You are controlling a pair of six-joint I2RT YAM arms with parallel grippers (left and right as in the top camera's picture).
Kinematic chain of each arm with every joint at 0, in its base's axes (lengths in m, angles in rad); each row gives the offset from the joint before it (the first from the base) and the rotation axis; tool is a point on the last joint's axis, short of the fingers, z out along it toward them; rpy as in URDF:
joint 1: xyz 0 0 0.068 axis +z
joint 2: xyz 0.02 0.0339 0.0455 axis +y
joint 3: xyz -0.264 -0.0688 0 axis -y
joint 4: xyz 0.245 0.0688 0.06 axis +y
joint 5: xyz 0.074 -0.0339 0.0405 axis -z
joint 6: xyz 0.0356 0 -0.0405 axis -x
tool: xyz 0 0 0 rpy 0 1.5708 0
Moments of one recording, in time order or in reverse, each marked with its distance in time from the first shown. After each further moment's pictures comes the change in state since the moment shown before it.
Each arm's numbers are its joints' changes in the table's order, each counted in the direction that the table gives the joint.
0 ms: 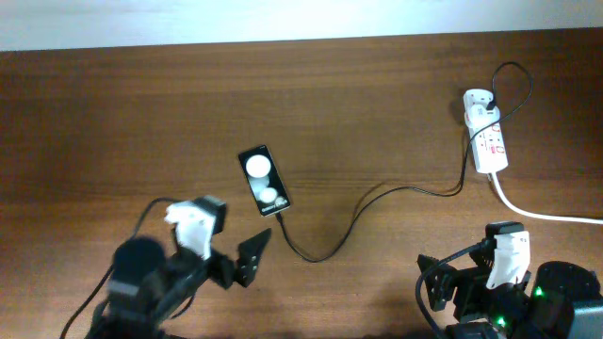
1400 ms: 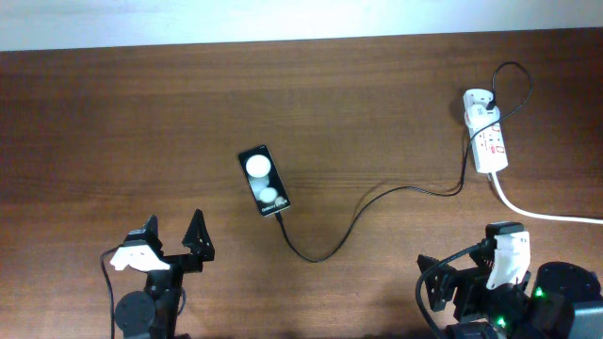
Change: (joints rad) left arm 0.430 -0.488 -0.673 -0.518 -0.159 0.233; right arm 0.000 -0.002 0.000 0.000 0.000 0.000
